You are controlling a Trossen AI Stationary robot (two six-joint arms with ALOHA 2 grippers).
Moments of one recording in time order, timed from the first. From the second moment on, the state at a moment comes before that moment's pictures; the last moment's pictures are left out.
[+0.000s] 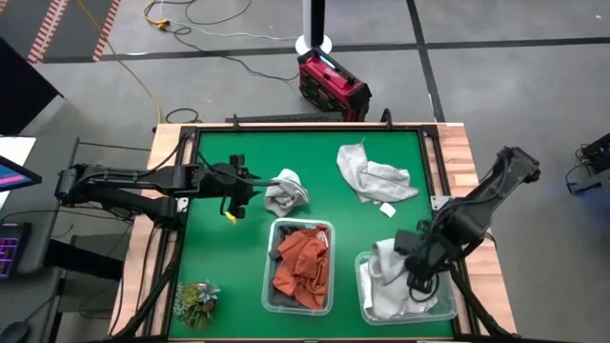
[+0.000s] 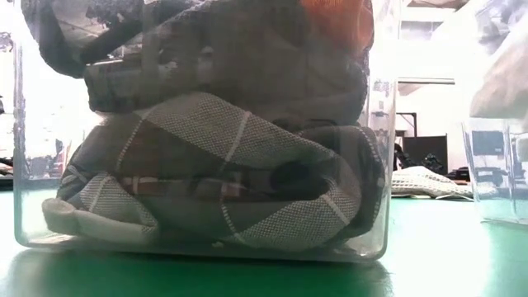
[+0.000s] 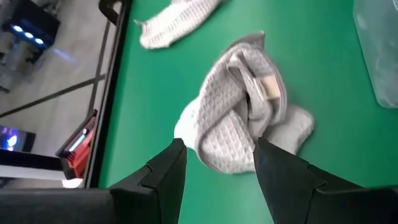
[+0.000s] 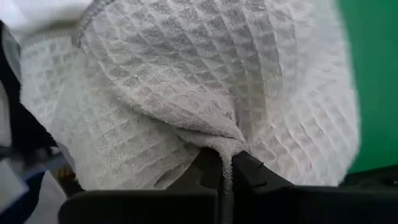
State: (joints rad) left arm 0.08 1.00 0.74 -0.38 -0.29 0.40; right arm 0.72 1.33 1.29 -1.27 -0.04 1.10
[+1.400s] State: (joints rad) left arm 0.08 1.00 0.74 -0.40 -0.29 0.40; right arm 0.68 1.42 1.29 -1.21 -0.05 1.06
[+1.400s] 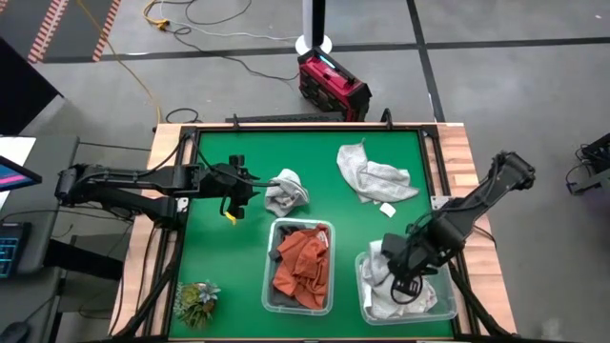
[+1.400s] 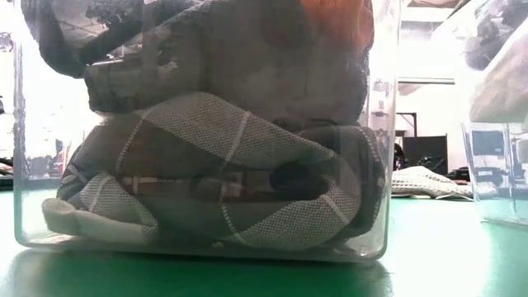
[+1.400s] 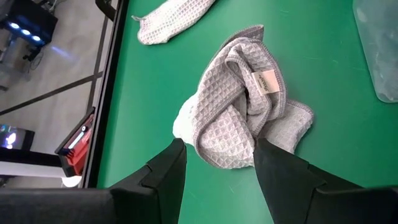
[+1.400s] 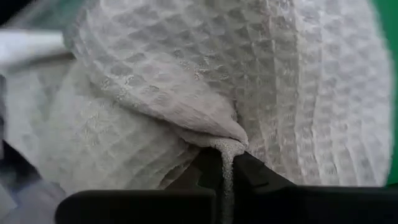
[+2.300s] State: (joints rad) left arm 0.09 1.00 0.73 -0.22 -0.32 0.77; right arm 0.73 1.64 1.29 -1.20 -0.02 1.03
